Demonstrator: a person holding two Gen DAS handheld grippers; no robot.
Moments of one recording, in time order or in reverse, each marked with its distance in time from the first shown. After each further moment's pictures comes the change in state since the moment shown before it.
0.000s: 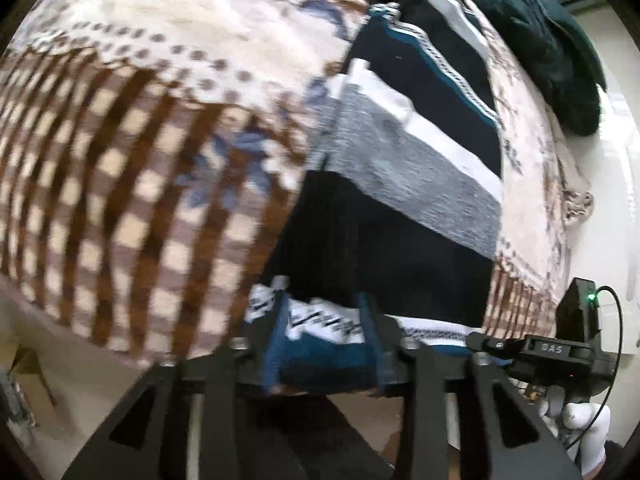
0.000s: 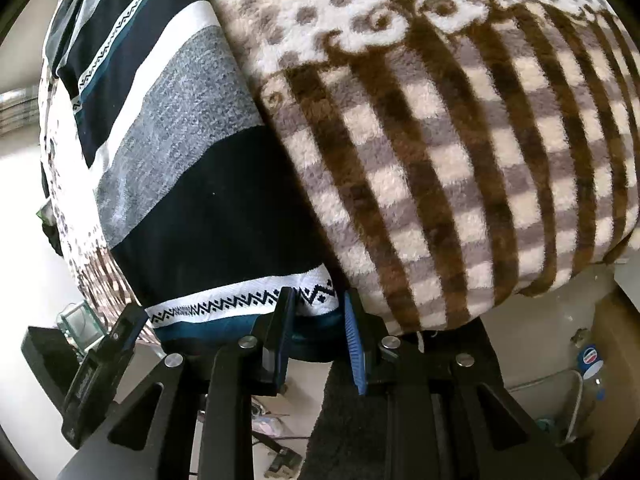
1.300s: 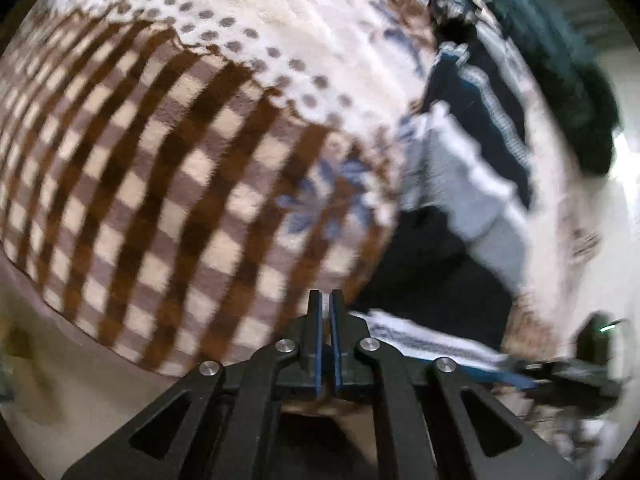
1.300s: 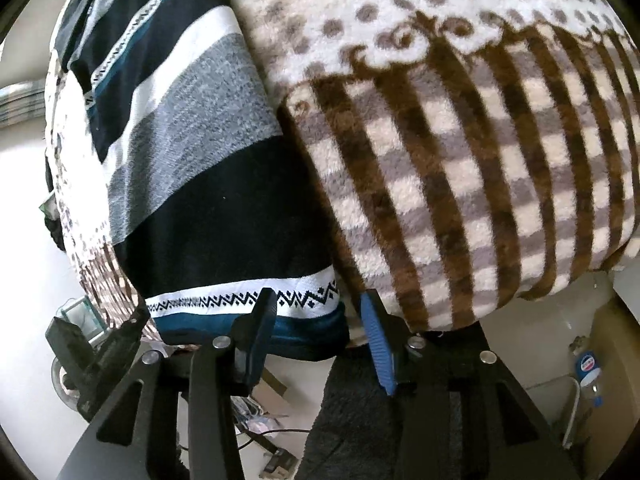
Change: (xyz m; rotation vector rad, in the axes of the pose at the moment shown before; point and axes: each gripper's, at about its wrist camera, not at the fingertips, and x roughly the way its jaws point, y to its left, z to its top) left arm 0.000 0.054 0.017 -0.122 -0.055 -0.036; right arm -0.011 0.010 0.007 -0.043 -0.017 0.006
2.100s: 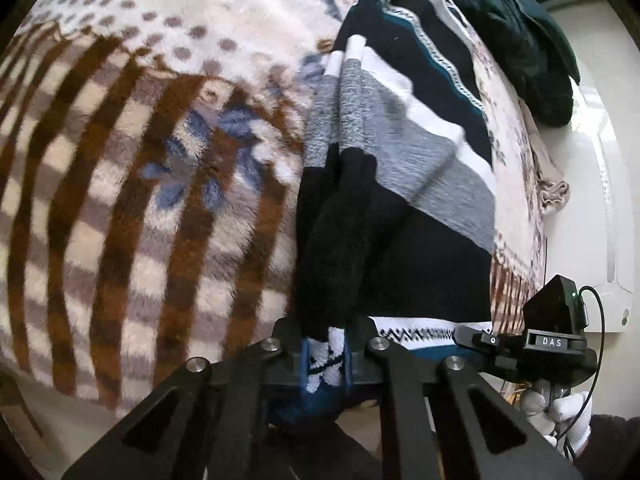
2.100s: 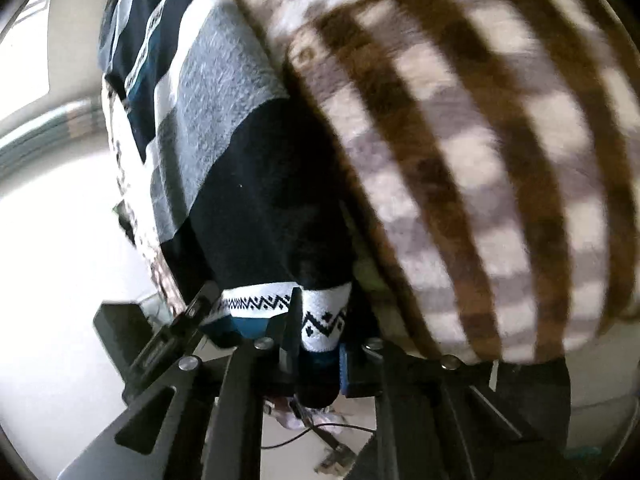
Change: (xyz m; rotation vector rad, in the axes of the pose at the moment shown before) left arm 0.033 -0.034 -0.016 0.182 0.064 -0.109; right arm 0.042 -0.025 0.002 0.044 0.016 0.339
